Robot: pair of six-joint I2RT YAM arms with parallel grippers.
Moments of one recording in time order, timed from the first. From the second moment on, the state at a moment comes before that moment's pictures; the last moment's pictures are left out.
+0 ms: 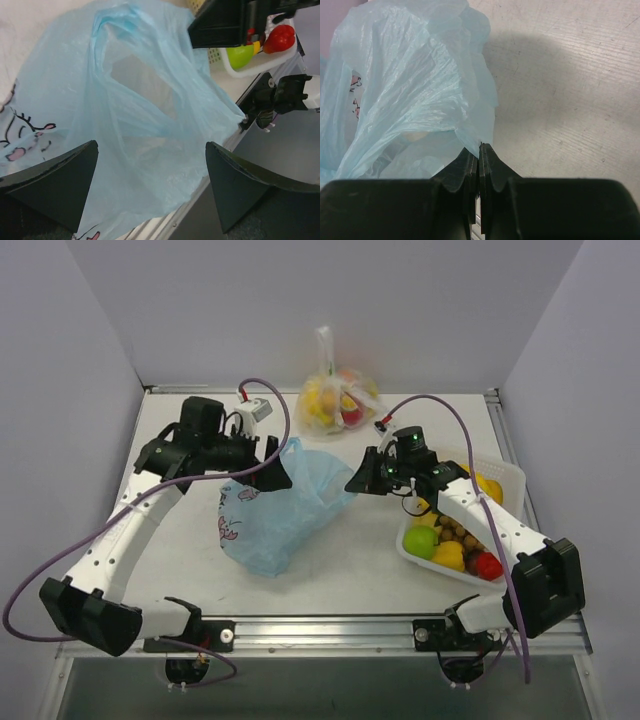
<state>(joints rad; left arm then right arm) -0.39 1.28 1.43 -0.85 0.59 -0.12 0.45 1.37 1.00 -0.34 -0.42 0.54</state>
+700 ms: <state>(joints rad) -0.52 1.47 1.37 -0.56 0.59 -0.45 0.49 1.37 1.00 -0.35 -0.30 0.52</state>
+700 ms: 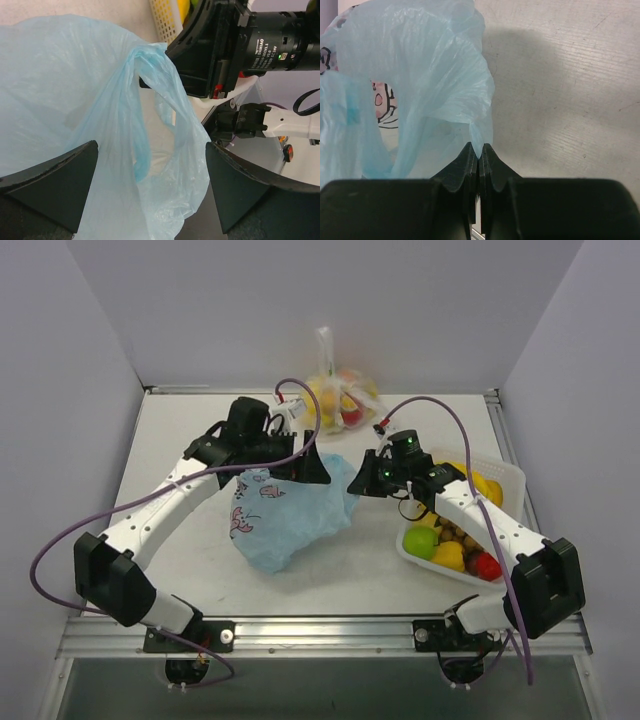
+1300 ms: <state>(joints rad) -0.61 1.55 1.45 -0.66 0.42 -0.19 0.47 1.36 0.99 -0.37 -0.32 0.53</state>
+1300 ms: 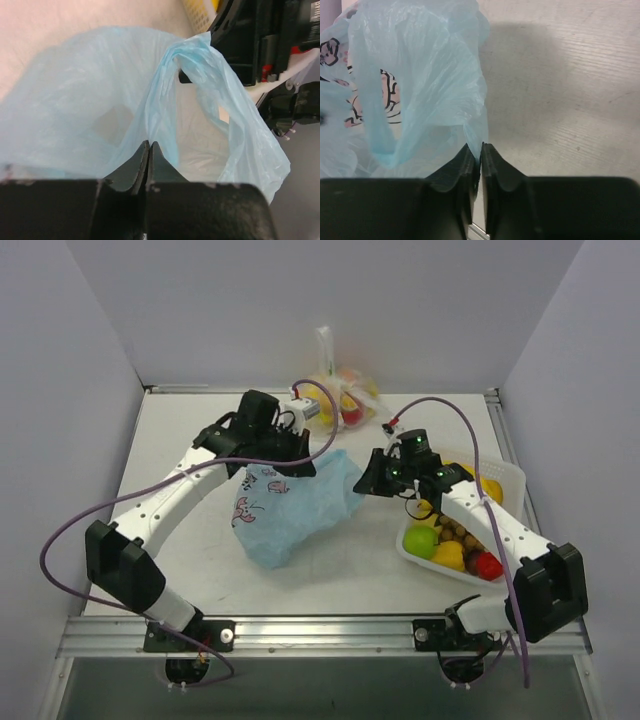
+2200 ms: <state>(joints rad) -0.42 1.04 1.17 -0.45 0.98 0.31 0.14 1.08 1.14 -0.97 -0.35 -0.17</state>
